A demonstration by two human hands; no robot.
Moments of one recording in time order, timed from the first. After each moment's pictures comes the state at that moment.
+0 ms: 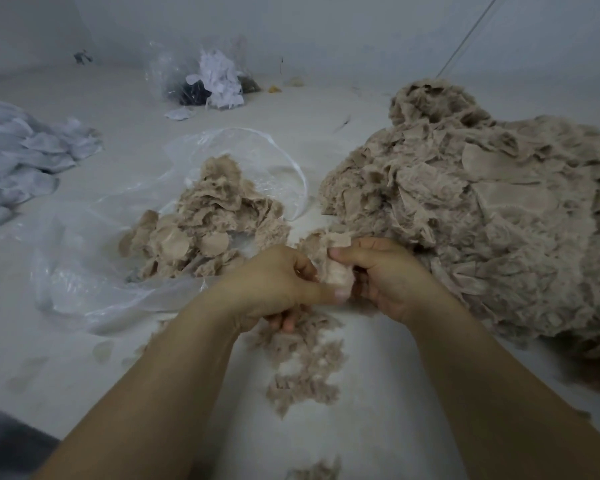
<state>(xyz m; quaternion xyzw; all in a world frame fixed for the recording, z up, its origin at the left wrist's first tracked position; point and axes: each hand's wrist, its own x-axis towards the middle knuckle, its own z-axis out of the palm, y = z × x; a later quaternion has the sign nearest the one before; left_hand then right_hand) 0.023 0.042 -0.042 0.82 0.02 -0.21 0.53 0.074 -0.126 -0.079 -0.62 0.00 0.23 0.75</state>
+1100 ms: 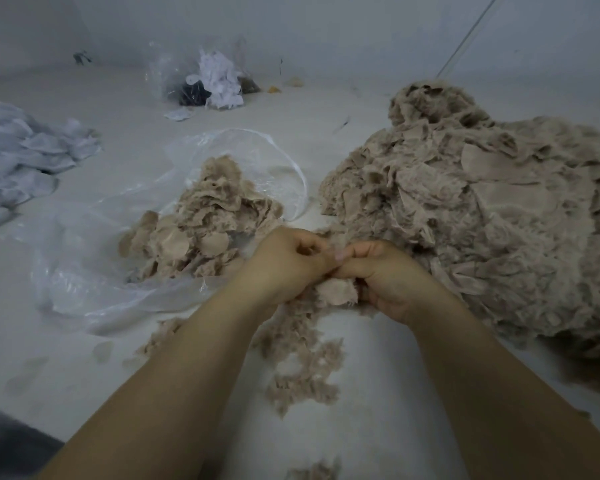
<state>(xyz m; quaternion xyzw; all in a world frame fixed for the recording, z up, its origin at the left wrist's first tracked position) 0.037 0.027 -0.050 0.81 0.05 -0.04 0.58 0.074 -0.130 -0.082 -0.65 -0.06 0.24 0.72</state>
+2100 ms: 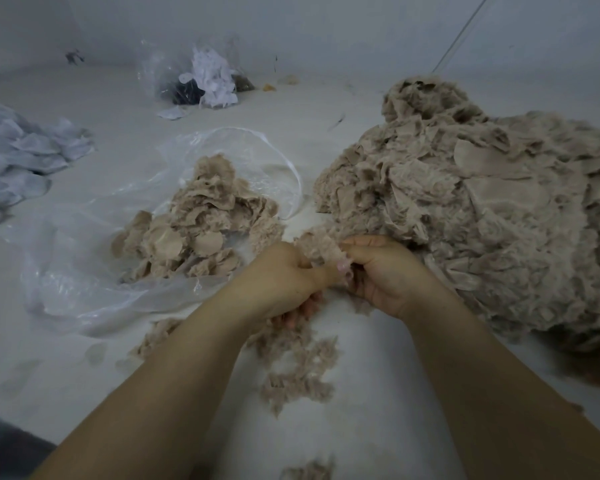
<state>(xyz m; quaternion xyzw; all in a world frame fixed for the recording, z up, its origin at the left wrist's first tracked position) 0.021 0.023 -0.042 0.86 0.05 -0.15 0.48 0.077 -0.131 -0.079 -0.58 0.00 0.24 0.78</state>
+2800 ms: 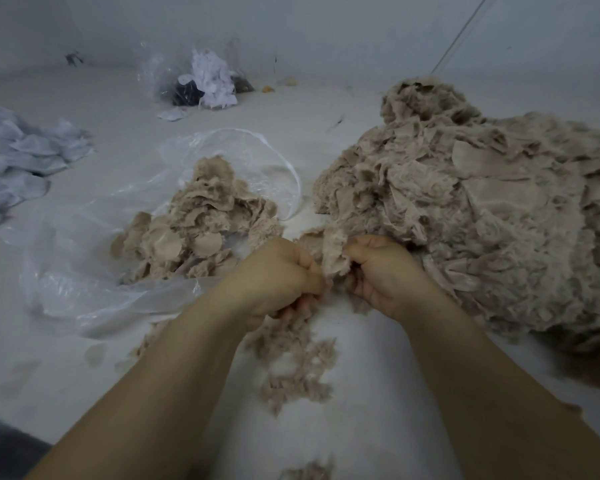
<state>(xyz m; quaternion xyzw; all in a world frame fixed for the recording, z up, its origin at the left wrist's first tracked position) 0.025 0.027 -0.040 0.82 0.06 -0.15 0.54 0.078 -0.127 -0.084 -0.62 0.02 0.19 0.76</state>
